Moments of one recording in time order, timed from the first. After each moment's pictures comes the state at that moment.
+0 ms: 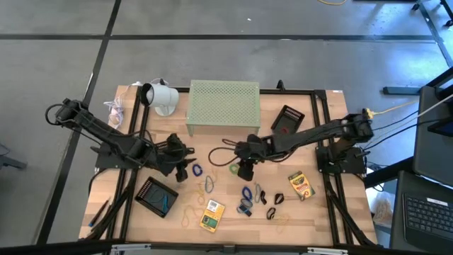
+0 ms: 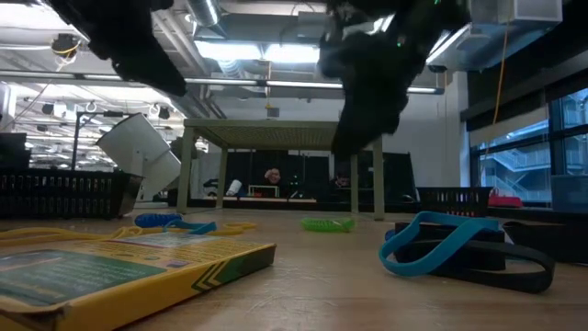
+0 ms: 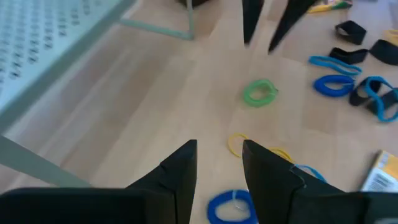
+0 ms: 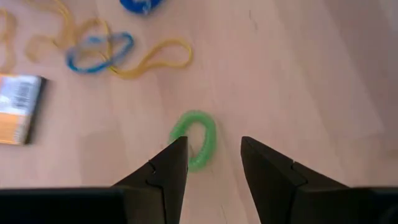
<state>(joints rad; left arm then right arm) -0.41 1.10 0.69 -0.39 -0.61 -0.53 0.15 1.75 1.14 -0.43 0.12 0.40</state>
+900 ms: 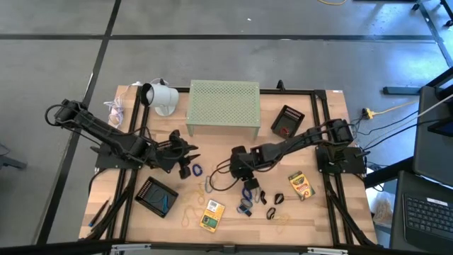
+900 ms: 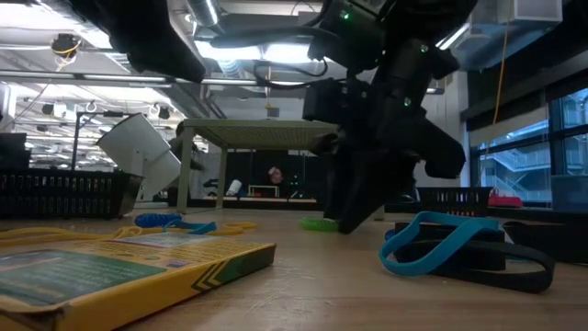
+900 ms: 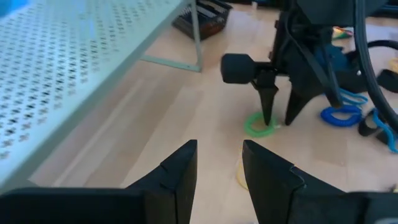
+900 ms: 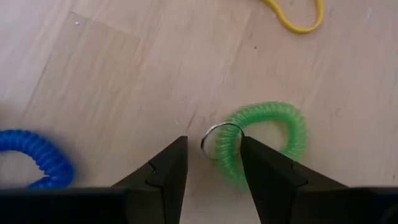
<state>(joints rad) -0.38 1.10 0.69 -0.28 -0.67 -0.42 0.17 1.95 1.14 -0.32 0.02 -0.22</state>
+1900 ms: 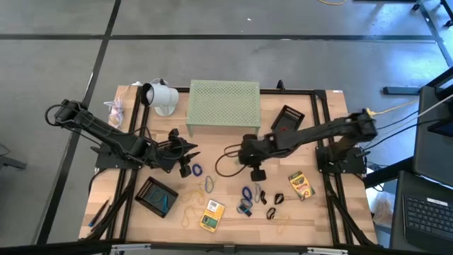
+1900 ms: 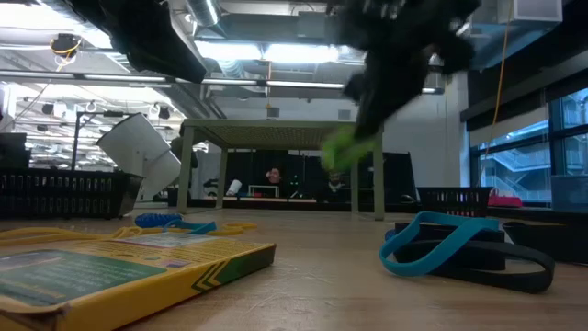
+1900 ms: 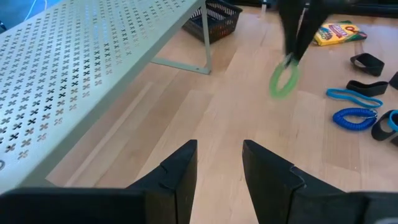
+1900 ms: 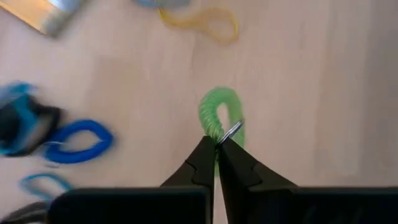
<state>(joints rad) -0.38 1.10 0.69 -0.29 -0.71 -0.42 0.14 1.63 1.14 -0.55 0.00 -0.08</state>
